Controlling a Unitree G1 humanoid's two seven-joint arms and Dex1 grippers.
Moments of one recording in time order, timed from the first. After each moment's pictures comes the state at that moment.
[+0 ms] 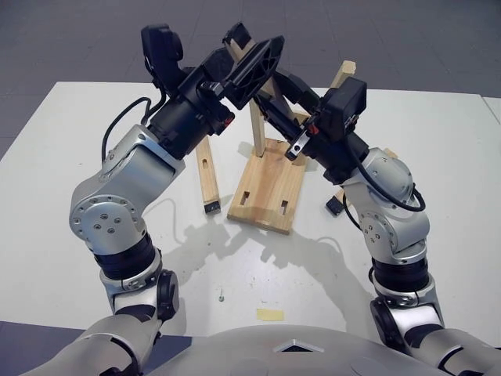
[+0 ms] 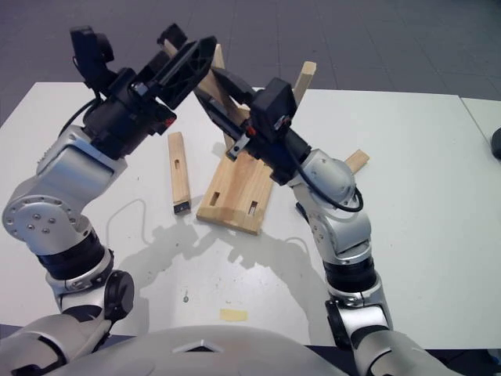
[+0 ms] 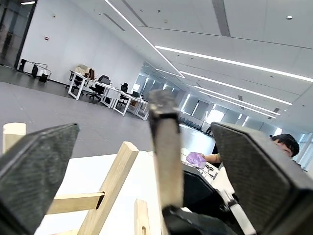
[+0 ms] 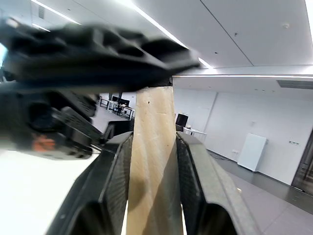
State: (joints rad) left arm -0.51 0.17 0.23 -0.57 -1.18 0.90 0.03; right arm -0.37 -0.23 0.18 -0.48 0.34 0.25 0.49
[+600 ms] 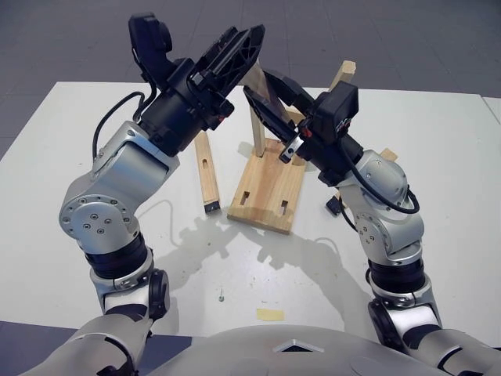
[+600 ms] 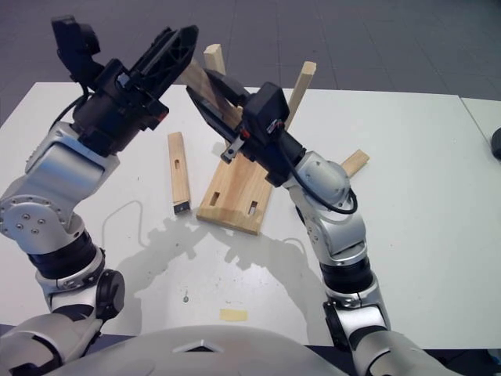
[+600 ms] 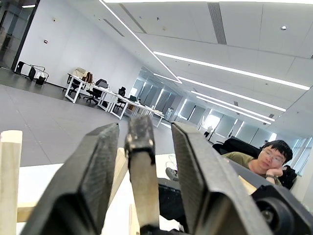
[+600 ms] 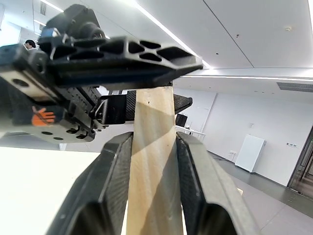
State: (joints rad) left arm -0.51 0.25 0.20 -0.57 -1.29 0.83 0.08; right arm -0.37 -0.22 0.19 -0.47 0.30 0.24 0.47
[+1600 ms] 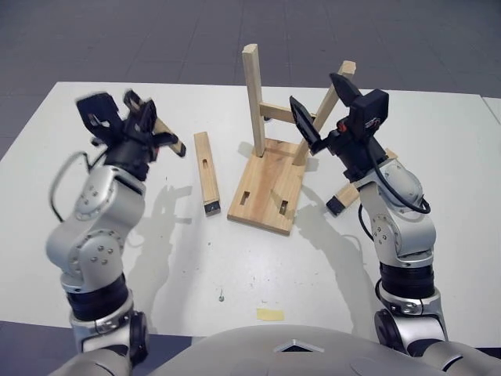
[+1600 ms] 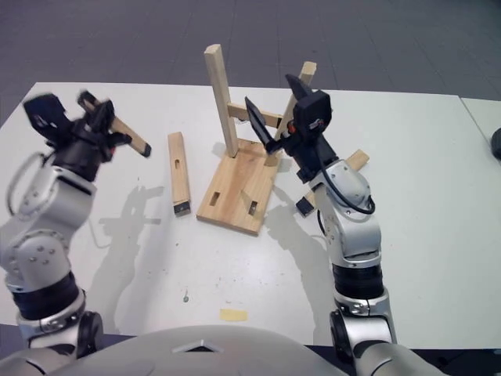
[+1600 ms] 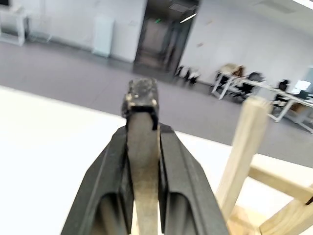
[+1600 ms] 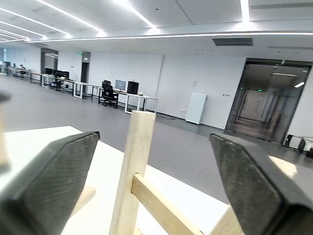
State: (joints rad) left arm -0.18 0.24 0.24 -0.57 -0.80 0.73 0.38; right arm -0.26 -0.24 0.03 -0.37 0.25 0.27 0.34
